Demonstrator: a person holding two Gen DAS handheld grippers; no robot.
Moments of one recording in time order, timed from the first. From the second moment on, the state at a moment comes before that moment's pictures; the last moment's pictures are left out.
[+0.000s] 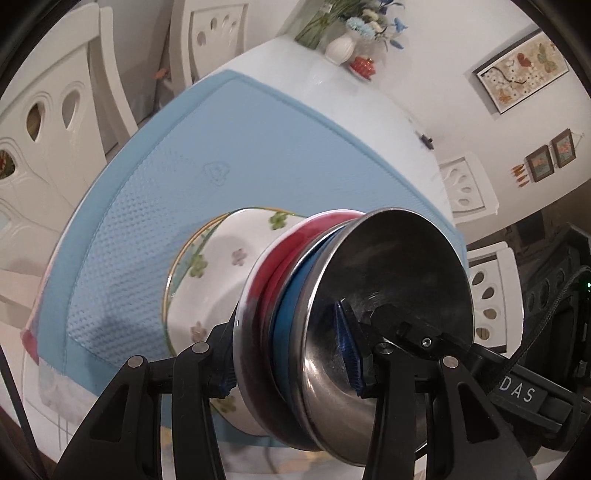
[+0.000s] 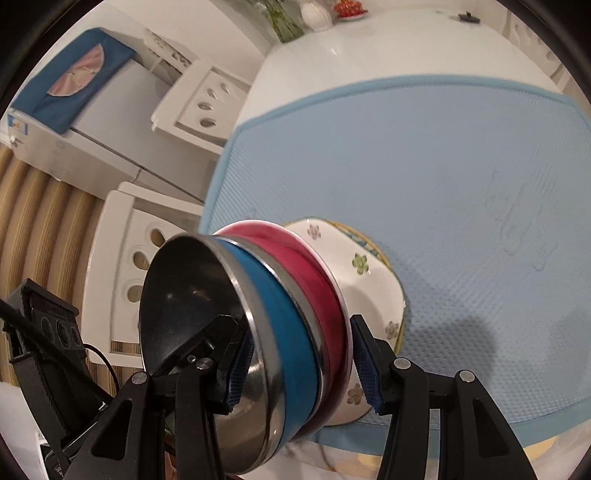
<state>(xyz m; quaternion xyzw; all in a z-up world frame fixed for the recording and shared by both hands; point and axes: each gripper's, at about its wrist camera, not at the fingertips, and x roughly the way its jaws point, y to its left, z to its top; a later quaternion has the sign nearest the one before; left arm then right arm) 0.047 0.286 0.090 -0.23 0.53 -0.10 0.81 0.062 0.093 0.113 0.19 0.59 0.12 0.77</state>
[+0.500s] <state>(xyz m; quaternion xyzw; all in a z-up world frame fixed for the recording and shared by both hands) 0.053 0.296 0.077 -0.22 0.54 -0.13 0.80 0.065 0.091 0.085 0.20 0.62 0.10 0.75</state>
